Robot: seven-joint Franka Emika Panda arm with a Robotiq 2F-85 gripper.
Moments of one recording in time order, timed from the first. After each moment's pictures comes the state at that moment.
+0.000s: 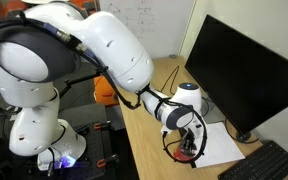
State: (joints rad) arm -0.04 0.28 -0.29 -2.22 -0.62 2.69 1.03
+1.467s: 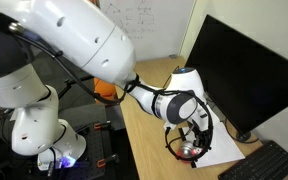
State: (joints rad) arm 0.02 0.07 -0.39 -2.26 -0.87 2.69 1.21
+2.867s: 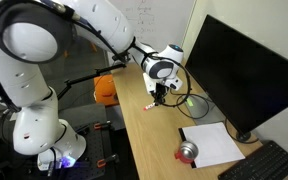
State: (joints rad) arm 0.08 0.15 0.06 -2.22 -0.07 2.23 0.34
